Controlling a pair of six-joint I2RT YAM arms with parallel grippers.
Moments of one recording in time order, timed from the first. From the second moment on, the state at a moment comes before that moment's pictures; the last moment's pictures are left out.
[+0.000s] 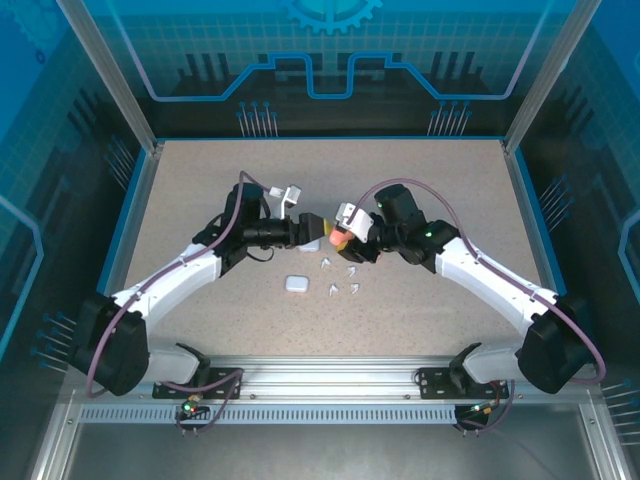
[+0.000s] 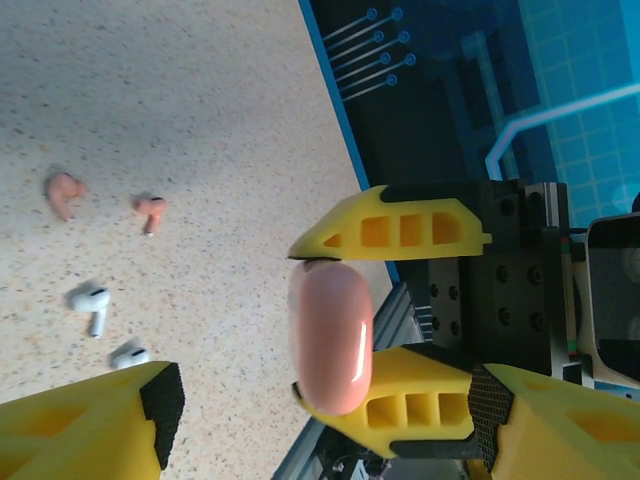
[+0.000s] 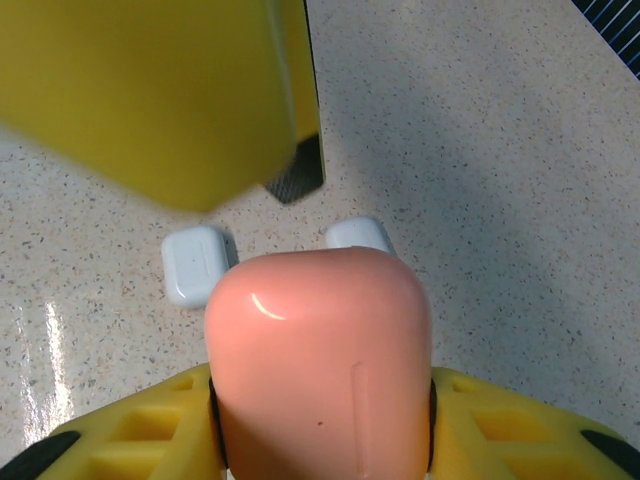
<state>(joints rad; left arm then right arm) -0.44 1.34 0.89 -0.02 0.76 -0.78 0.61 1.34 1.05 -0.44 -0.32 -0.48</state>
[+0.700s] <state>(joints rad) -0.51 1.45 0.94 -0.03 0.75 -0.77 0.63 1.37 1.07 -0.46 -0.29 -0.46</state>
